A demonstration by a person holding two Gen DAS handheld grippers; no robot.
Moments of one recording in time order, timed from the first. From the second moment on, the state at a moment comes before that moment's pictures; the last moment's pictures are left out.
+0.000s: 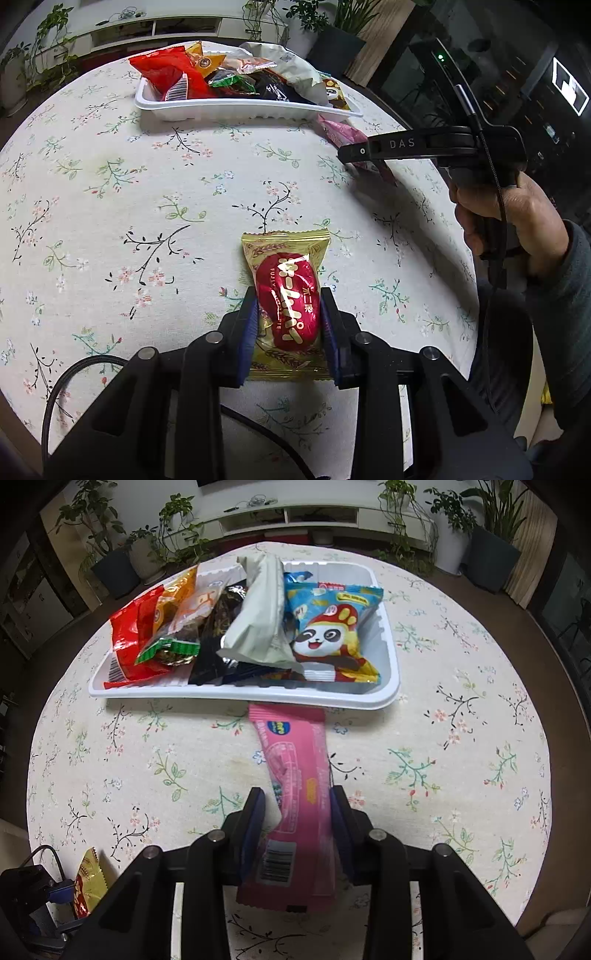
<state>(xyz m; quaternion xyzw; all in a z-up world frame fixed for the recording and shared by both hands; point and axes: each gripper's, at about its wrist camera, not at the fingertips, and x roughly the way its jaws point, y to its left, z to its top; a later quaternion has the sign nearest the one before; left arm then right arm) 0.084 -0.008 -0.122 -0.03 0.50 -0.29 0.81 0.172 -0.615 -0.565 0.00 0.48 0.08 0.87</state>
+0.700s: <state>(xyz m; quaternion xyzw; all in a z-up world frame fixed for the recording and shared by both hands) 0.079 -0.008 -0.119 -0.02 0.49 -0.25 0.84 0.052 -0.586 -0.578 0.00 0.48 0.18 0.86</state>
